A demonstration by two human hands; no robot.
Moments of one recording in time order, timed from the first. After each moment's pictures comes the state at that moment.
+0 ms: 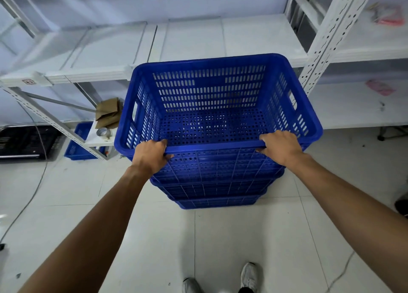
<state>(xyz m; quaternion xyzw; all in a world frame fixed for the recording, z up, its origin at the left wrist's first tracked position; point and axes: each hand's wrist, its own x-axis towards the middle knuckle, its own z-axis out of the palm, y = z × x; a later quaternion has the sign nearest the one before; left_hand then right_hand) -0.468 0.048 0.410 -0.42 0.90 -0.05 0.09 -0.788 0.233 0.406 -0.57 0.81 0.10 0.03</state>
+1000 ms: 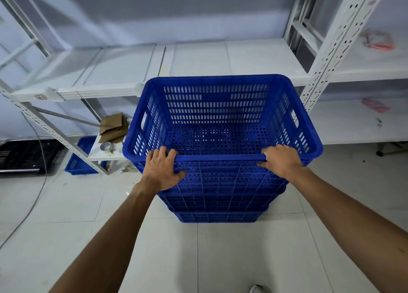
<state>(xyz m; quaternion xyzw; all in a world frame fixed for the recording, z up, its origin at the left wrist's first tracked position) -0.450 0.044 0.405 -0.41 0.91 0.01 0.02 -0.767 0.211 0.407 -0.54 0.83 0.11 0.04</state>
